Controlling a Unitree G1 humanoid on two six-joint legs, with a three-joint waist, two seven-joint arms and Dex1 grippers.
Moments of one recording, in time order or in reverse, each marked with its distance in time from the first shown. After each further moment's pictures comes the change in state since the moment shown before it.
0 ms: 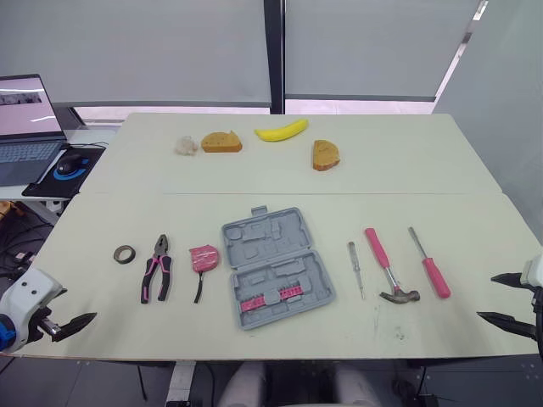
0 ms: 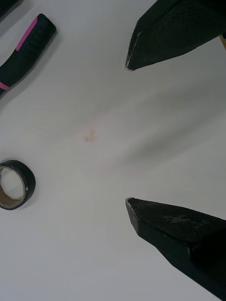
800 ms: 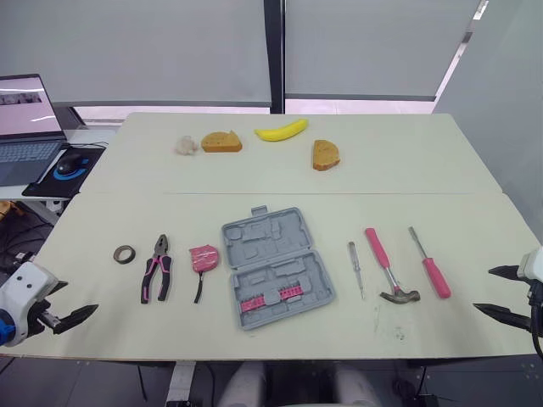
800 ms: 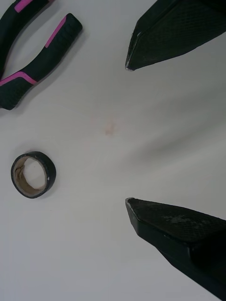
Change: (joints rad) left arm -0.057 -0.005 0.005 0.084 -0.037 -0.033 -0.034; right arm -0.047 0.003 0.021 0.014 0.001 0.010 -0.036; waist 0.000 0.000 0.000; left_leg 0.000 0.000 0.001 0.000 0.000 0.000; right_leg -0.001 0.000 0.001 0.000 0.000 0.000
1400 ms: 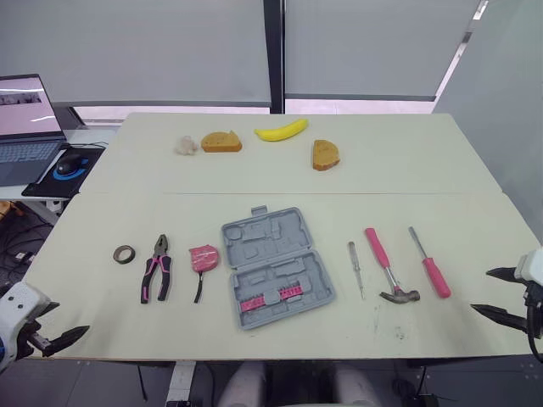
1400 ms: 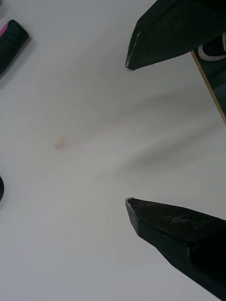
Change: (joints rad) left arm 0.125 -0.006 0.033 -0.049 -0.048 0.018 -0.008; right arm -0.004 0.028 0.020 -0.005 -0.001 -0.011 -0.031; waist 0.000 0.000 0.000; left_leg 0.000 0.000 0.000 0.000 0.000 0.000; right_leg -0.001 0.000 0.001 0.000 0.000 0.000
